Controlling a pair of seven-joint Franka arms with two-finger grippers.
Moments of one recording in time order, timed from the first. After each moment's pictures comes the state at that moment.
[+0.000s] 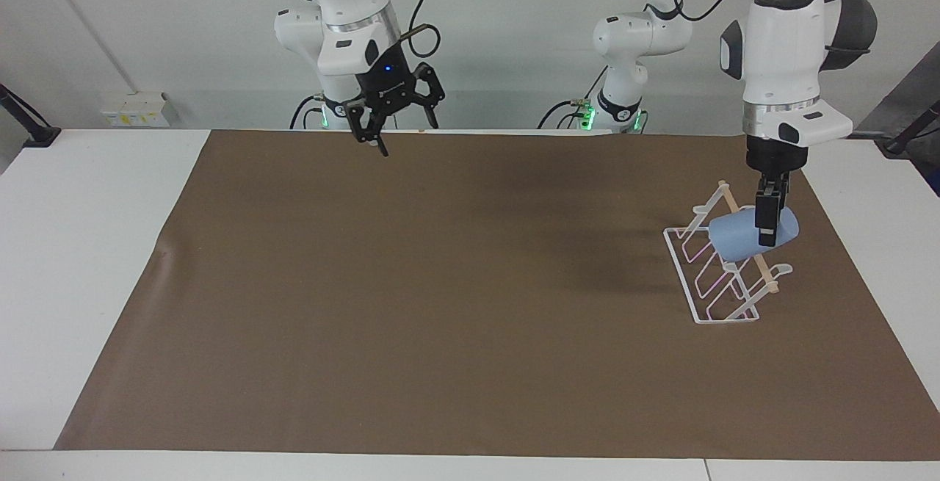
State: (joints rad) left arm 0.07 -0.04 -0.17 -1.92 0.39 2.36 -1.18; right arm 0.08 -0.05 0.25 -1.65 0.16 1.77 -0.20
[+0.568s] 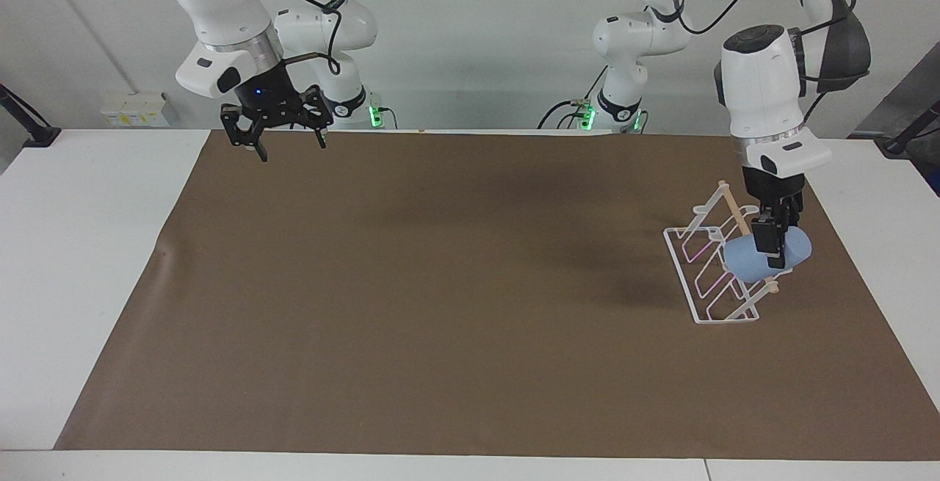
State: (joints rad) left arm 0.07 0.04 -0.16 -1.92 0.63 2.42 -1.26; right arm 0.07 -0.05 0.02 -1.63 0.02 1.62 -0.14
